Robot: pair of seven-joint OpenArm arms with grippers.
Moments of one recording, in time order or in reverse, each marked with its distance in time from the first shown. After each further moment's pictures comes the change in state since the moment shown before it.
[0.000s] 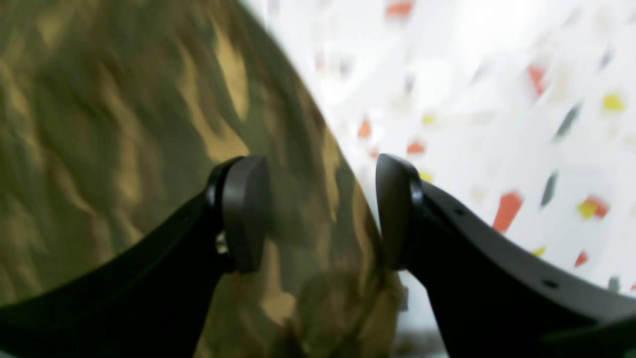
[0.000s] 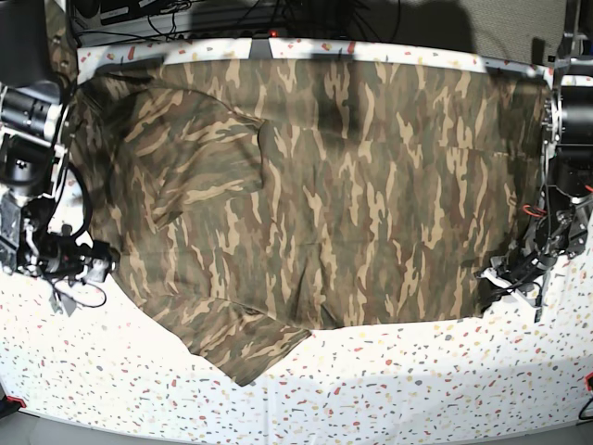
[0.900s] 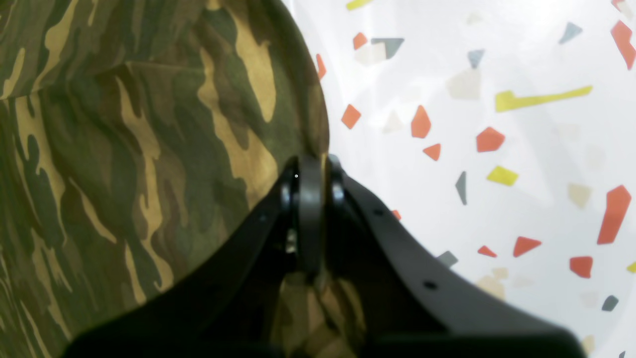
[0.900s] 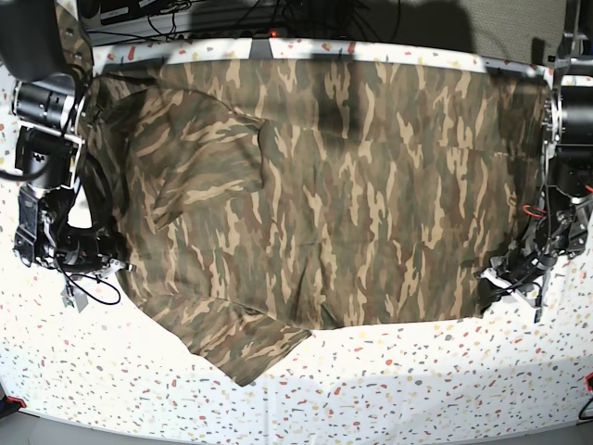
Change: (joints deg) left arm 0.0 0.0 0.0 0.0 0.0 -0.2 0.0; right arm -1.6 -3.1 0.0 0.1 3.0 0.0 3.1
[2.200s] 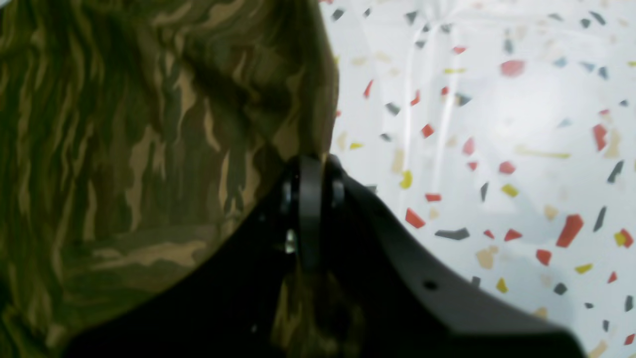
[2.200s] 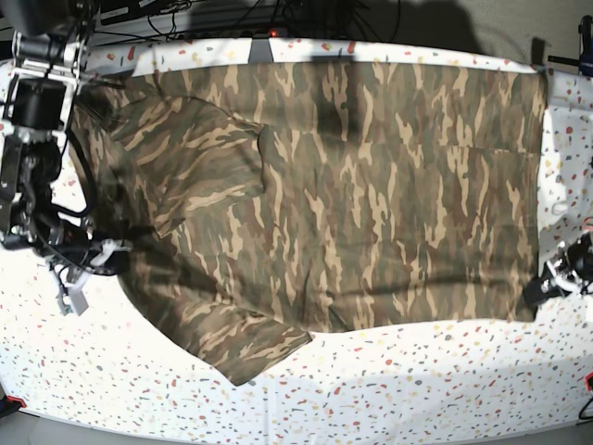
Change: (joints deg) left arm 10.2 -14.5 0.3 22.0 -43.1 -5.9 31.7; right arm -17.0 2.6 -0.2 36.5 13.5 5.9 -9.7
